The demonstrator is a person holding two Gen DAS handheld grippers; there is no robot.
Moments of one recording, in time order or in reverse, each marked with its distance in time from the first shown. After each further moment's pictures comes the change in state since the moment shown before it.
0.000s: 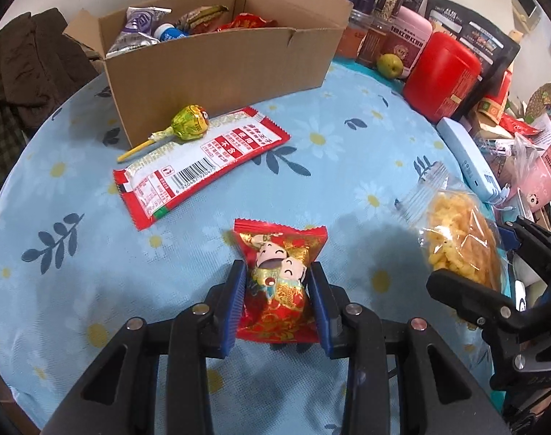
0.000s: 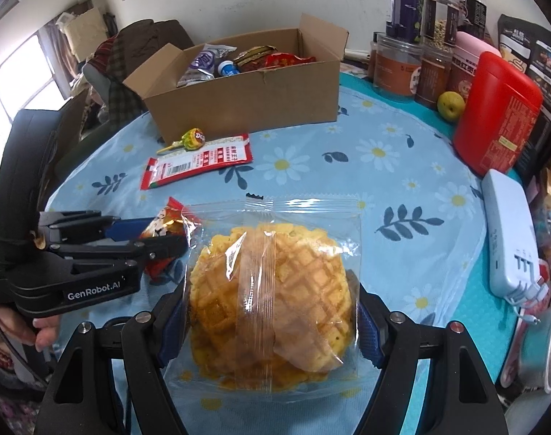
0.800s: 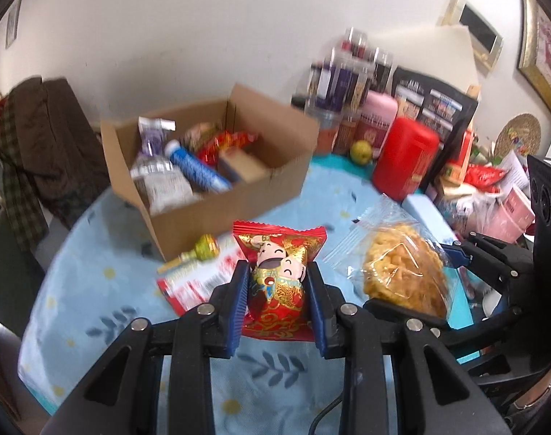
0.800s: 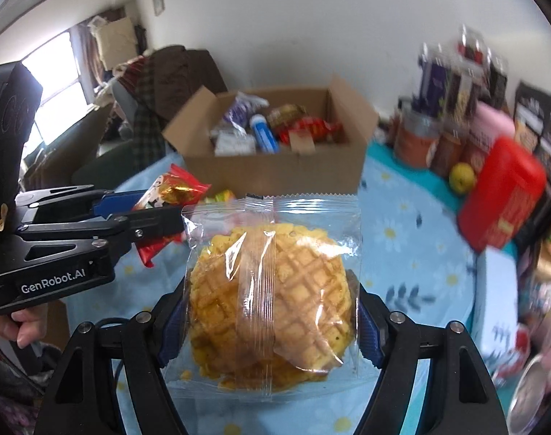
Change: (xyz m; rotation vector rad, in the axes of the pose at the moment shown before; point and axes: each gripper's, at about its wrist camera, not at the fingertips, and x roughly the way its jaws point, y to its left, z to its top) left arm -0.097 -0.012 0.041 0.071 -0.302 -0.007; right arm -0.041 0.028 0.047 -0.119 -0.154 0.026
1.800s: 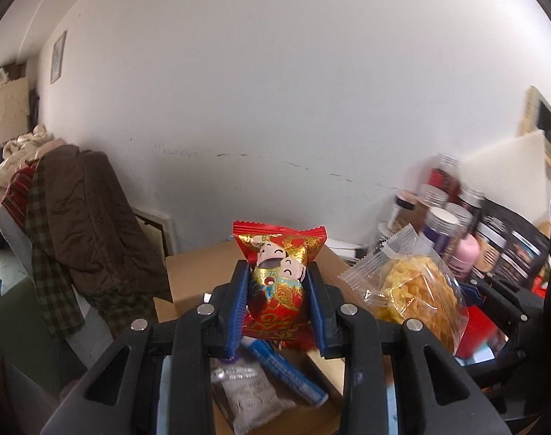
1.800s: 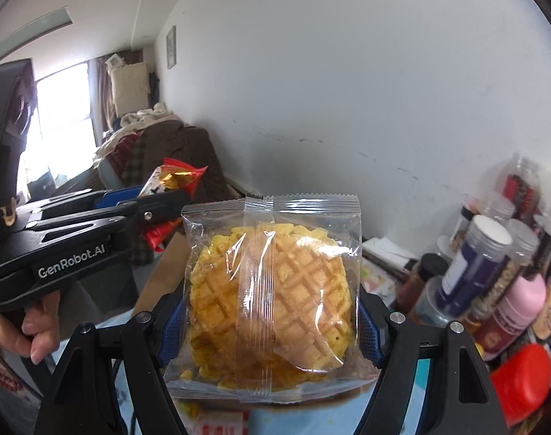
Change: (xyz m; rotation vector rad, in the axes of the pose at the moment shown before) left arm 0.042 0.091 0.183 -0.085 -0.275 0.181; right arm 0.068 -0.028 0.206 -0.064 -0.243 0.017
